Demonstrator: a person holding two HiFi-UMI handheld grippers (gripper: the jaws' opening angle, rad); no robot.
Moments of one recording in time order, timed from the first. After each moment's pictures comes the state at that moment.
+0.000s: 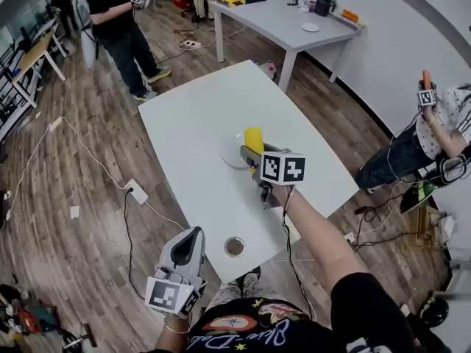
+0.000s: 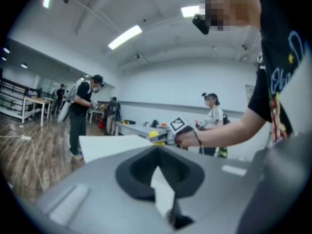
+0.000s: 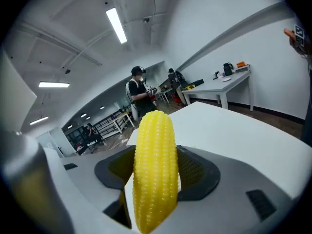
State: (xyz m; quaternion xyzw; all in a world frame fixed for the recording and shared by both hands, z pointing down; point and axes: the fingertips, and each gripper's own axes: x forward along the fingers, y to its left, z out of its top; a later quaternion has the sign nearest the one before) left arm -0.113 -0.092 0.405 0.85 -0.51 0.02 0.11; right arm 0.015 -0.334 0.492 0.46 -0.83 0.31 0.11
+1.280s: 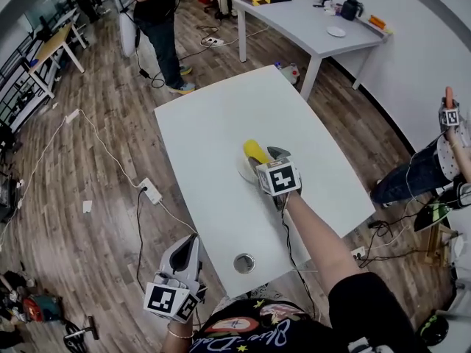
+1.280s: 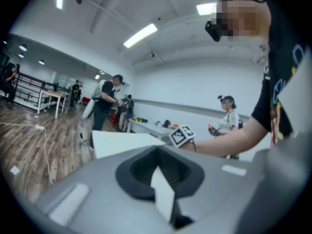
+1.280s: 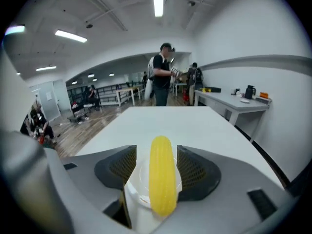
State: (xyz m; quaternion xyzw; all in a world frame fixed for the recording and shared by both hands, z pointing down) left arm -0.155 -0.130 0.422 0.81 -0.57 0.00 0.15; right arm -0.024 -0.390 0.548 0.42 -0.85 0.17 0.27
